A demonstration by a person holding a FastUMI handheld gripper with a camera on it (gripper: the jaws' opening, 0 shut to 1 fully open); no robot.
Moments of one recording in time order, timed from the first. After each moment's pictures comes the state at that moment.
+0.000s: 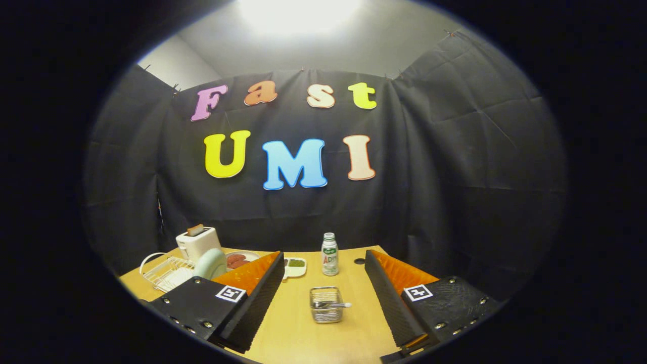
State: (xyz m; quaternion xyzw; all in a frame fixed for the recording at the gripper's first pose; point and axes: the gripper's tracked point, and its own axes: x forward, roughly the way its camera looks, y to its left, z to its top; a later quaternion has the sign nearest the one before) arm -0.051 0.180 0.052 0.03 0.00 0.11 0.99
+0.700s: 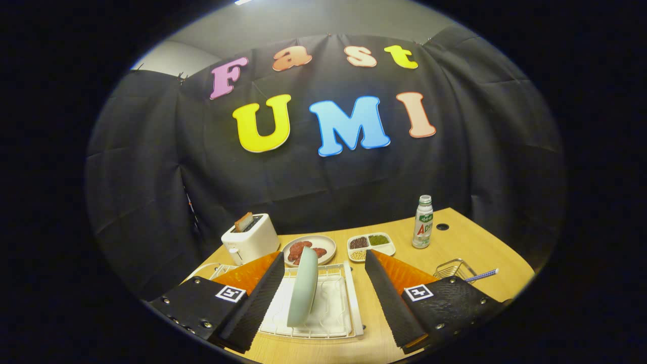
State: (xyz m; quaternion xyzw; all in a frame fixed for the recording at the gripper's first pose) arm 0.001 0.414 -0.014 0.07 0.13 0.18 0.97
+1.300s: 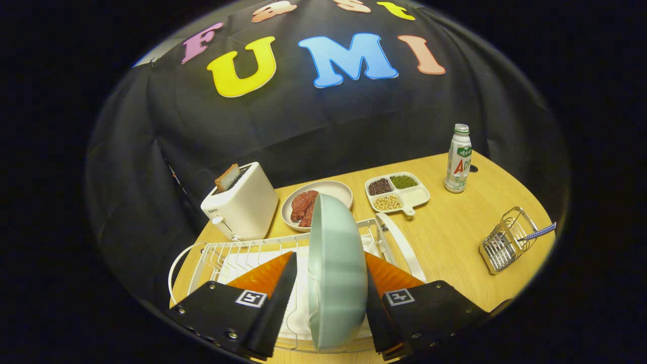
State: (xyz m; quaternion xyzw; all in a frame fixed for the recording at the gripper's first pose) arm 0.058 0.489 -0.110 0.09 0.29 0.16 0.94
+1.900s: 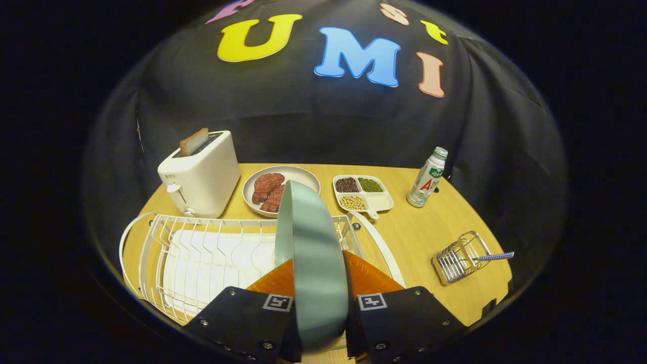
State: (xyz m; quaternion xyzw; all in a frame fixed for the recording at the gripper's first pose) arm 0.055 0.485 -0.104 -0.11 0.29 0.04 0.95
